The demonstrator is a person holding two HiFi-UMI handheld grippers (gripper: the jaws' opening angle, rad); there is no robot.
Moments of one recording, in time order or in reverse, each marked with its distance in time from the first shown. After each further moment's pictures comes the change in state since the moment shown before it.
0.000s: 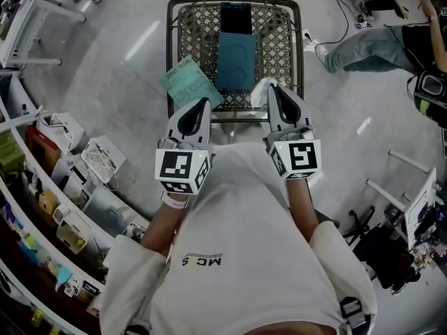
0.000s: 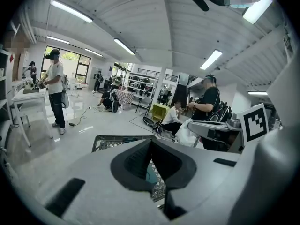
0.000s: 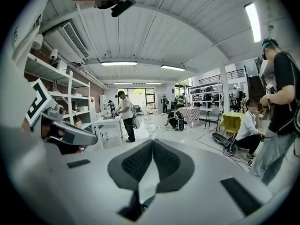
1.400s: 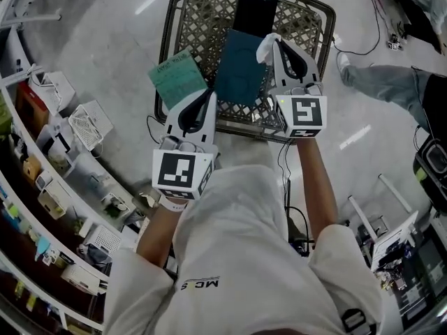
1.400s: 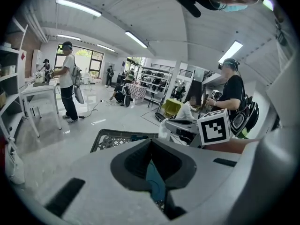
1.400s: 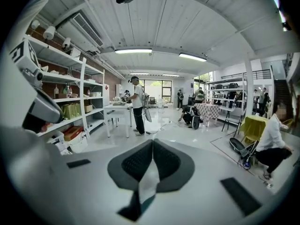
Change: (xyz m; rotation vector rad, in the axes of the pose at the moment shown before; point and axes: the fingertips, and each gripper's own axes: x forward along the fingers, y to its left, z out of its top) left arm 0.127 0.041 -0.018 -0.082 0.063 0.152; right arm 0.216 -0.084 -0.076 -0.151 0.089 0.207
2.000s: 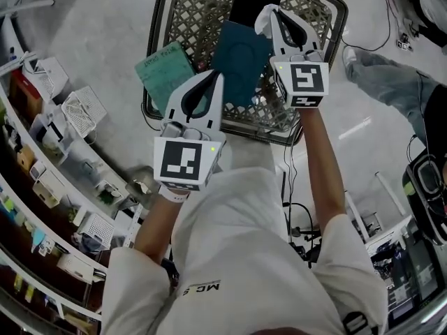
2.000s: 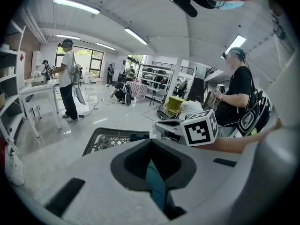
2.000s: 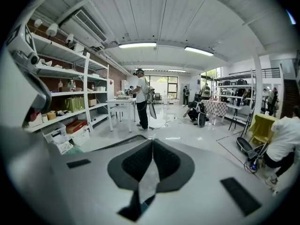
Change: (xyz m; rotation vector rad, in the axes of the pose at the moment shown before) left arm 0.067 0.002 -0.008 0.019 0.011 0.024; right arm 0.081 -0.031 -0.047 -0.044 0.040 0.073
